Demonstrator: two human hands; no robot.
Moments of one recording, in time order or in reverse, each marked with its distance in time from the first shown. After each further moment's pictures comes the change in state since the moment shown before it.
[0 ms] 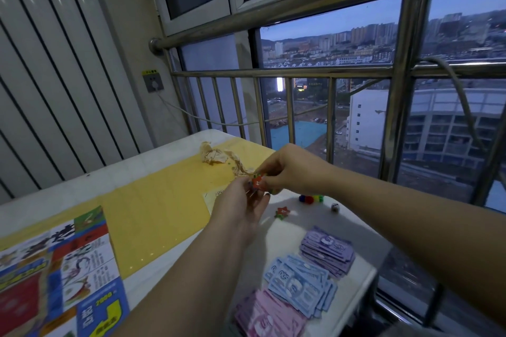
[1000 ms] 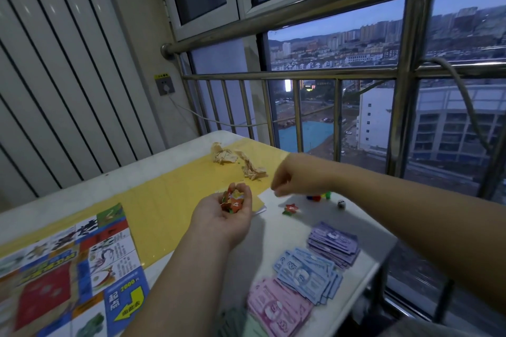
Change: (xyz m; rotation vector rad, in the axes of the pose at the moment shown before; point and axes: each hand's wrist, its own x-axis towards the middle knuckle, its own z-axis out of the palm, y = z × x) left_hand -0.029 0.027 -0.027 -0.560 0.077 -0.142; right_hand -0.004 -0.007 -0.001 -0.283 -0.161 0.041
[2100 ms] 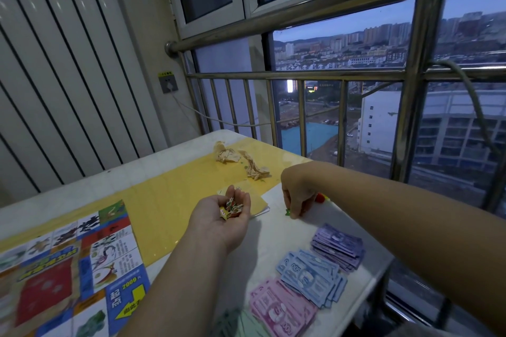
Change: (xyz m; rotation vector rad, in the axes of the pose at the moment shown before) left_hand 0.001 0.007 -0.009 0.056 -0.007 -0.005; right_hand 0.034 -0.002 0.010 -0.286 -0.381 0.296
